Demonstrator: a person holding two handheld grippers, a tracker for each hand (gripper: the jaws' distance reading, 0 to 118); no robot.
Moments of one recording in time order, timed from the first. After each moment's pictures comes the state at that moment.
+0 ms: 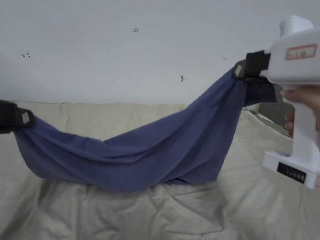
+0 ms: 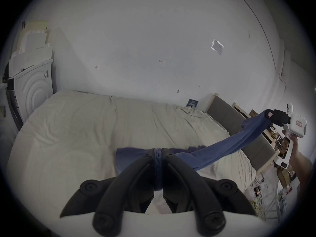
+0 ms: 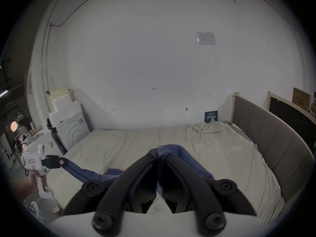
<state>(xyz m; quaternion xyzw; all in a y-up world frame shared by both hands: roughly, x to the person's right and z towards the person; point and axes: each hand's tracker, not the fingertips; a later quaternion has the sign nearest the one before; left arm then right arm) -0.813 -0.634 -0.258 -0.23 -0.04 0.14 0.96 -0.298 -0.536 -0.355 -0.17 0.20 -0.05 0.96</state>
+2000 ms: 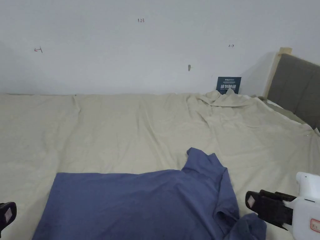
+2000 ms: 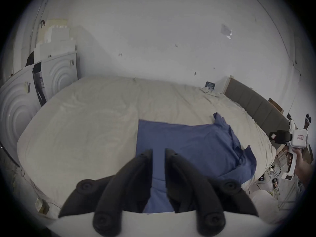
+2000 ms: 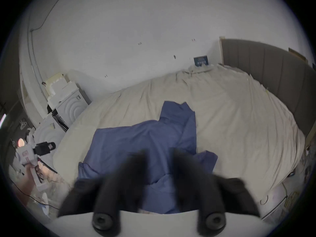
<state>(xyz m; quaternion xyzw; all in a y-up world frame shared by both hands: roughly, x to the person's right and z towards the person) -0.769 -0.741 -0.105 -0.26 0.04 0.11 0.96 -0.242 -0.753 -0.235 -0.30 0.19 -0.09 0.93</state>
